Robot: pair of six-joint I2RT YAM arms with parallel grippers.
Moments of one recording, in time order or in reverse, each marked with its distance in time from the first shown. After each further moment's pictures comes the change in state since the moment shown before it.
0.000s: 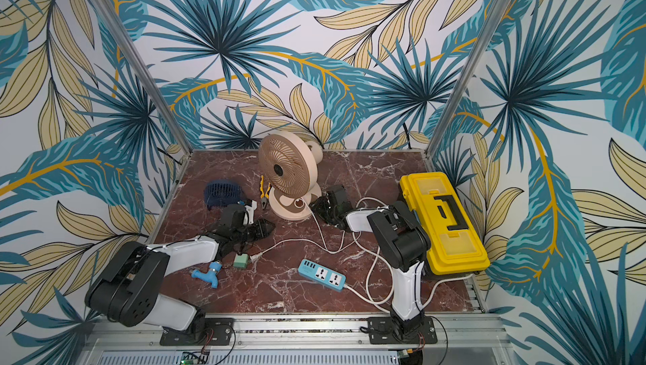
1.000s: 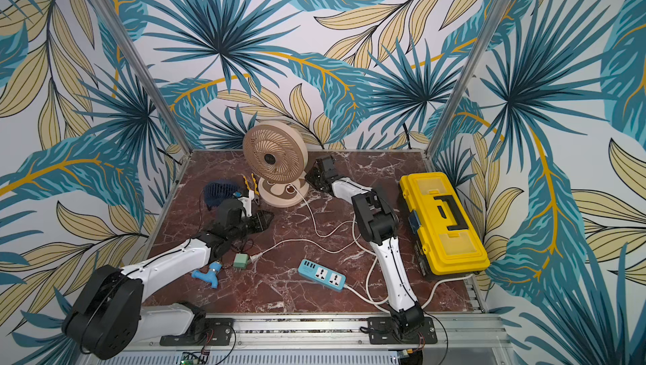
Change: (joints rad) left arm -0.058 -0.240 0.030 -0.114 -0.120 0.032; right arm -0.060 0.453 0.807 -0.352 0.053 -0.157
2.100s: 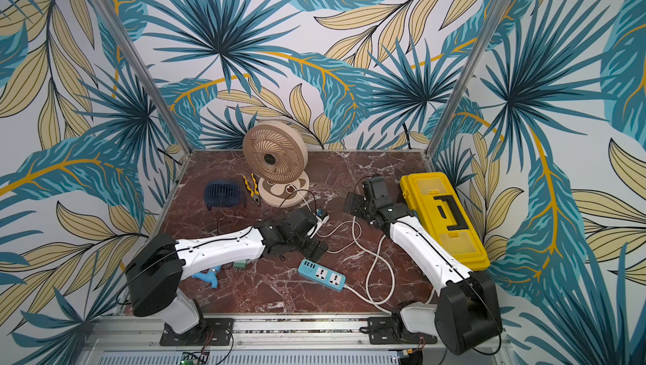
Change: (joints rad) left arm -0.540 0.431 0.539 -0.481 -0.214 0.422; right arm -0.114 -1.164 -0.885 -0.436 0.243 -0.334
